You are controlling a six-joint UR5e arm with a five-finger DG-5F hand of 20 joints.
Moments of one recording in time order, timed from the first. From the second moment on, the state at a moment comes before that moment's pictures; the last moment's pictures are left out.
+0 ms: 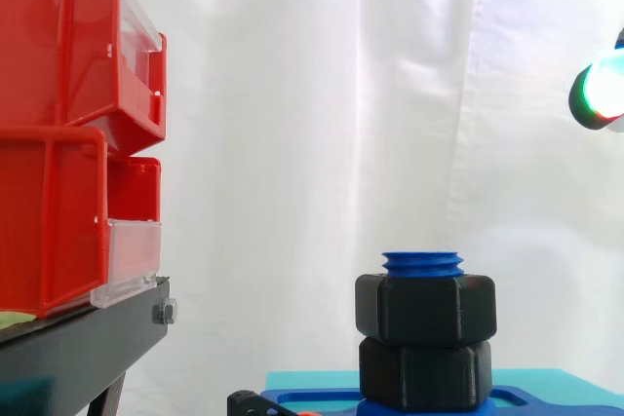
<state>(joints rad) 0.10 -1.64 -1.67 -3.06 -1.35 -0.84</state>
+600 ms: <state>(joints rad) 0.10 -1.64 -1.67 -3.06 -1.35 -0.84</state>
